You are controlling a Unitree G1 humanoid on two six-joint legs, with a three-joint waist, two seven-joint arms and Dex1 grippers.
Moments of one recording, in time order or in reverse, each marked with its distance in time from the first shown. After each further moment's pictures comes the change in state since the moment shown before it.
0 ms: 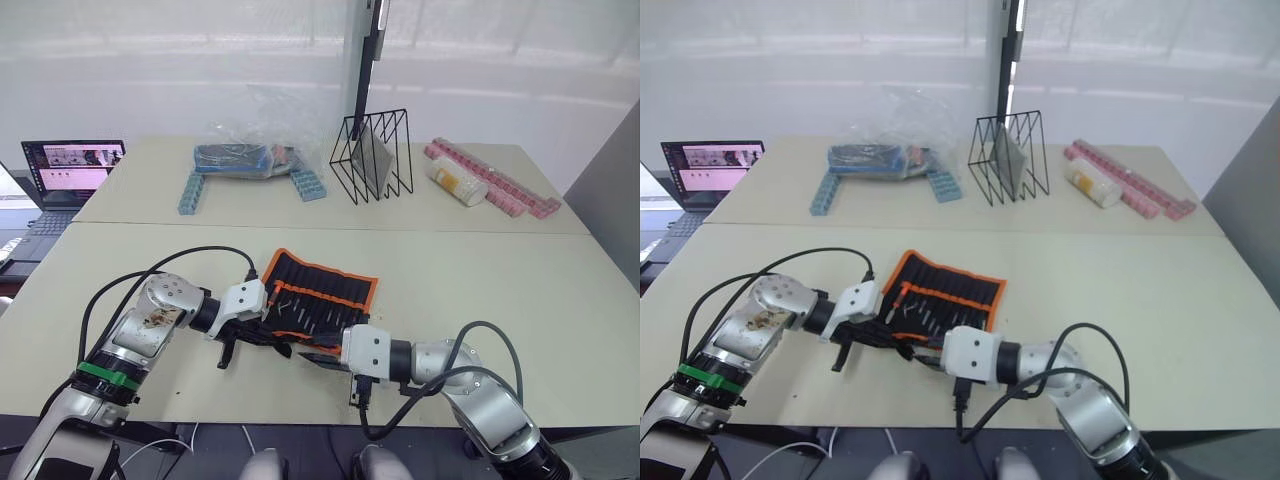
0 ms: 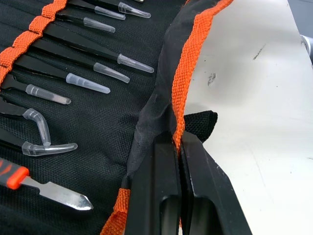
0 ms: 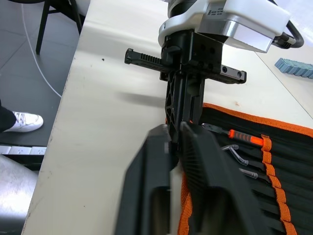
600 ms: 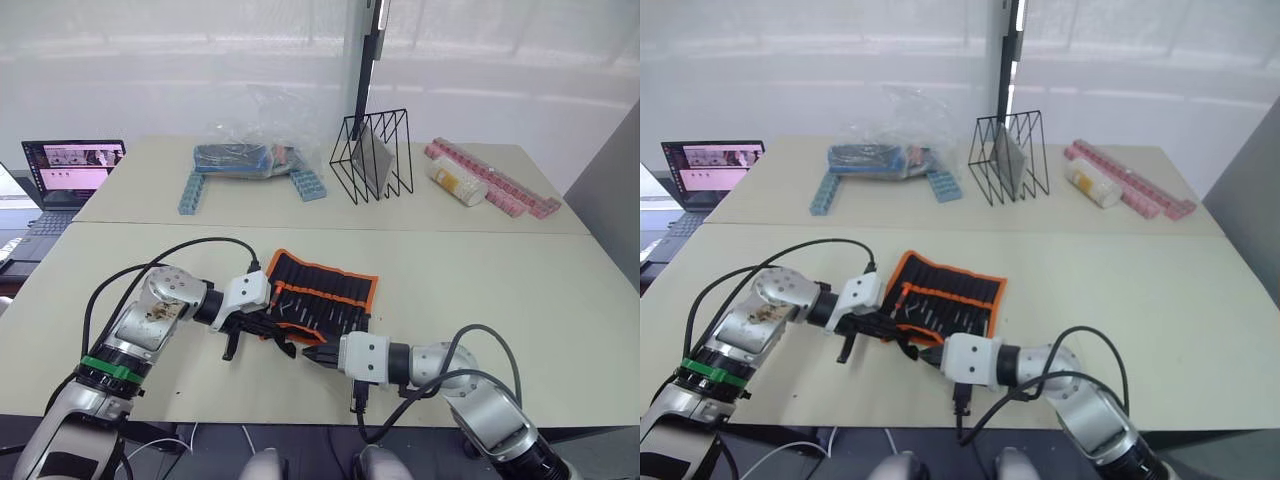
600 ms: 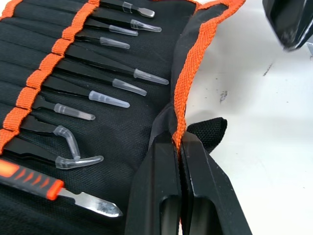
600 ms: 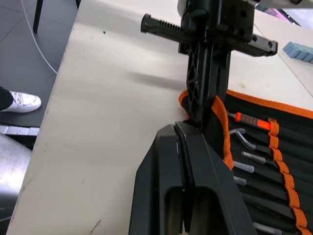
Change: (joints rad) left arm -0.038 -0.017 0.010 0.004 -0.003 0.001 0.021; right arm 0.002 -0.005 0.018 0.046 -0.065 -0.022 -0.004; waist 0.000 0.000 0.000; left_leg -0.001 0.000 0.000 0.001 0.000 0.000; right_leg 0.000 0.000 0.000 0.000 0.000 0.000
